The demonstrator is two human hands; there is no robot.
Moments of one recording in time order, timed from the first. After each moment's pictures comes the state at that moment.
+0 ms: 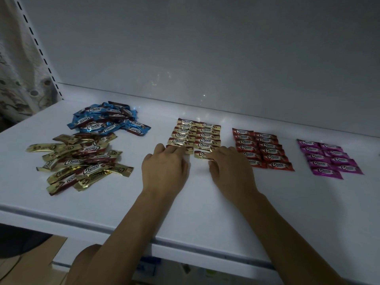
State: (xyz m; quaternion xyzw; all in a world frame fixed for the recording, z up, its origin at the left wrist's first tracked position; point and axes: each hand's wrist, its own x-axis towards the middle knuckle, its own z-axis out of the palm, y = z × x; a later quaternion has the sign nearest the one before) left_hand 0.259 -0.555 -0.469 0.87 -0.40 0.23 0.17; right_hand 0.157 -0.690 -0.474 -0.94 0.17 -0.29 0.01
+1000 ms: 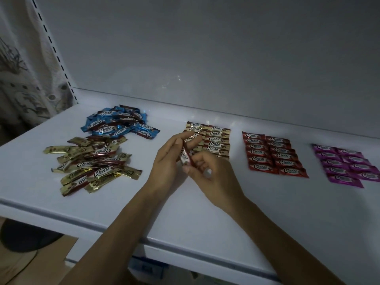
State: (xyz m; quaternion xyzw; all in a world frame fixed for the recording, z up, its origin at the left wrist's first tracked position) left_hand 0.261 -0.550 -0.446 0.51 -0.27 -0.24 0.78; right_hand 0.174 -0.644 -0.453 -0.87 0.09 -0.28 0.39
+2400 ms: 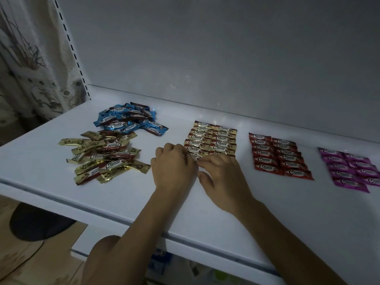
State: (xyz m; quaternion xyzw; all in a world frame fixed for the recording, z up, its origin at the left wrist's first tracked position) left_hand 0.262 -0.555 -0.466 0.93 -0.22 0.08 0.29; right_hand 0.170 -0.653 -0.473 -0.96 0.08 -0.24 0.09
